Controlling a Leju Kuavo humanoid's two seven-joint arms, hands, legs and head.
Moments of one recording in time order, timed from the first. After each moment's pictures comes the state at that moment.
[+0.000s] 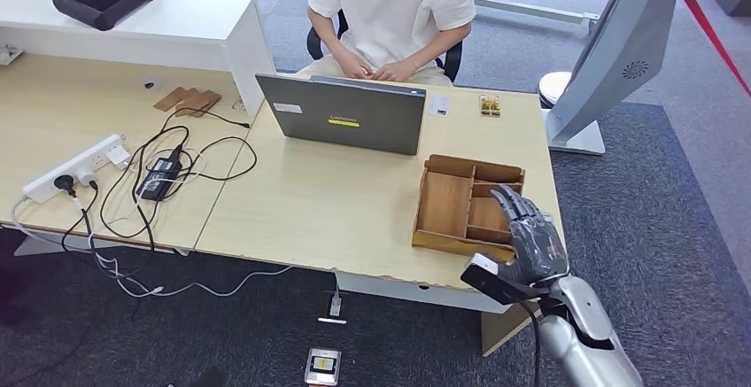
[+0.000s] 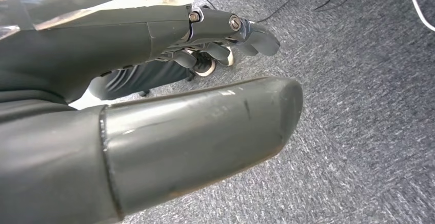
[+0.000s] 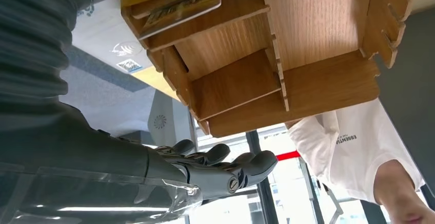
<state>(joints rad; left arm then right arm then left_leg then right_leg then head) -0.18 0.13 0.17 -0.21 -0.86 0.37 -0.08 -0.34 -0.25 0.51 -1.13 0.95 -0.28 -0.17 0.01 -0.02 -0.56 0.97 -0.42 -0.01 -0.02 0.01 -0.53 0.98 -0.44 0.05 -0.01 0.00</state>
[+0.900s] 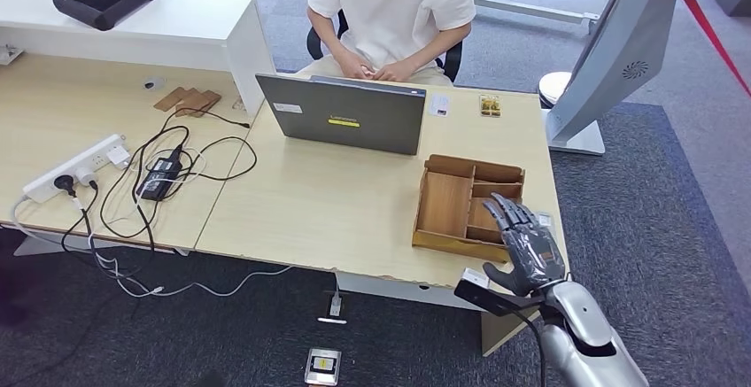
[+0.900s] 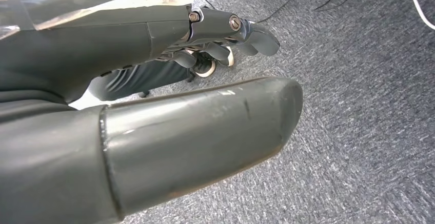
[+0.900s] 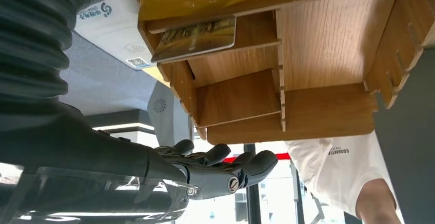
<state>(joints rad) -0.16 0.14 0.17 -0.21 -0.87 0.38 -0.09 -0.32 -0.28 0.55 -1.17 1.07 -0.24 -0.13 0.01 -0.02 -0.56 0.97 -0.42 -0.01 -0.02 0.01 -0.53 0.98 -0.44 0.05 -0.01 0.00</state>
